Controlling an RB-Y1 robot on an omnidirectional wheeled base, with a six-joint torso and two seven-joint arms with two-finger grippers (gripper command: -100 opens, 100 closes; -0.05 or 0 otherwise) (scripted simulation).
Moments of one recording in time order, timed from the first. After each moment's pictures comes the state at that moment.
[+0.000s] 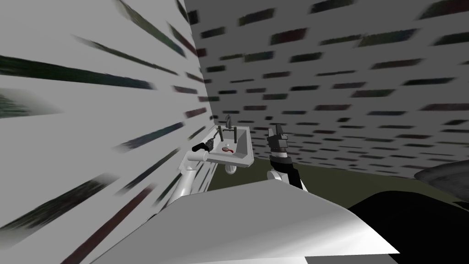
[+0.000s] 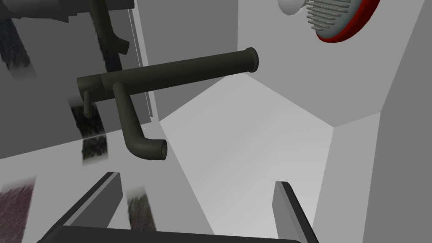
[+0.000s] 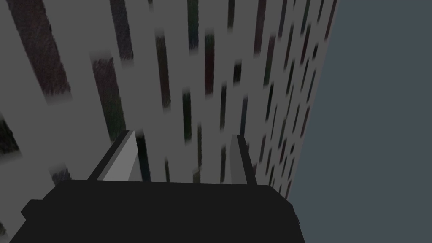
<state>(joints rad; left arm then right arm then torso) -0.19 0.18 -0.07 -1.83 0.12 0.89 -0.04 0.55 0.00 0.05 -2.38 -0.07 -0.45 0.11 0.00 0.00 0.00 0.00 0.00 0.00</state>
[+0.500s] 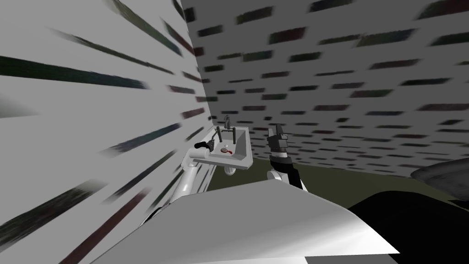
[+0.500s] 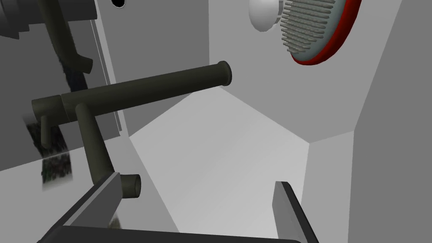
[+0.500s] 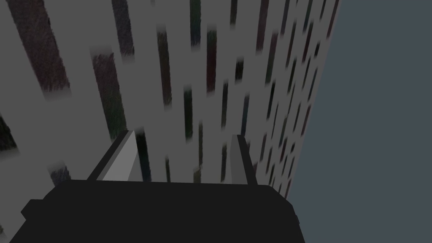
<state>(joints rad) -0.24 0.17 -0.06 -1.79 0.11 1.03 -0.02 0.55 0.00 0.05 -2.38 -0.07 -0.45 0.11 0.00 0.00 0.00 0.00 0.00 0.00</state>
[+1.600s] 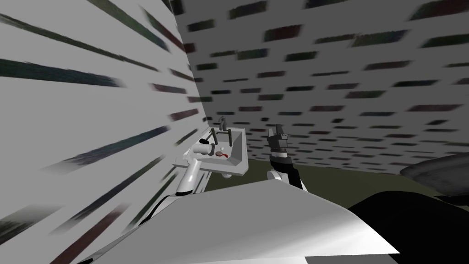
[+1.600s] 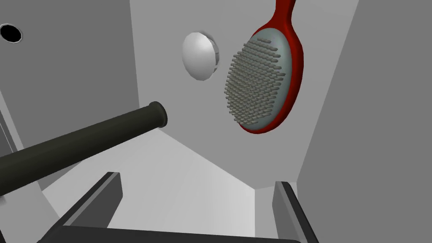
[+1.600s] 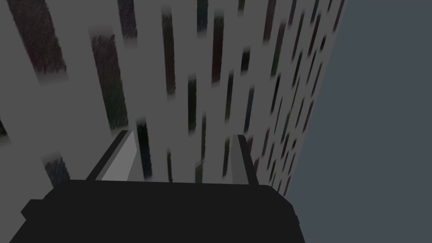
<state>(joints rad) -0.36 0.14 -0.04 -1.66 0.08 1.34 0.02 0.55 0.00 0.05 -2.38 -0.07 -0.45 0.11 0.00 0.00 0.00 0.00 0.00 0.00</state>
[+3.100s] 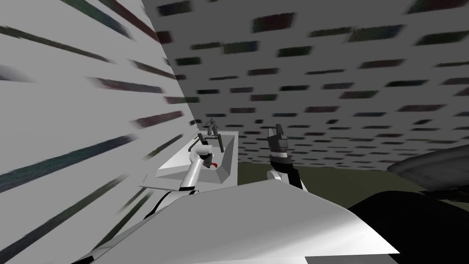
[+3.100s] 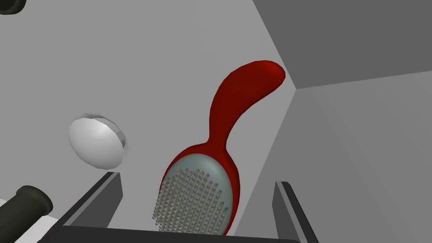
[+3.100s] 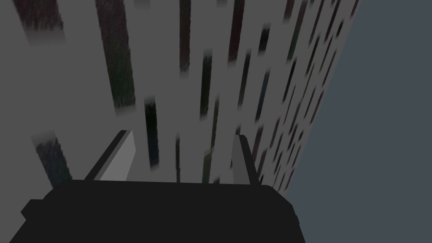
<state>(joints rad) -0.41 0.12 0.01 -1.46 0.02 1.70 0.10 0.55 0.00 0.05 -2.38 -0.07 -0.45 0.11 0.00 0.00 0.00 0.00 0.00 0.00</state>
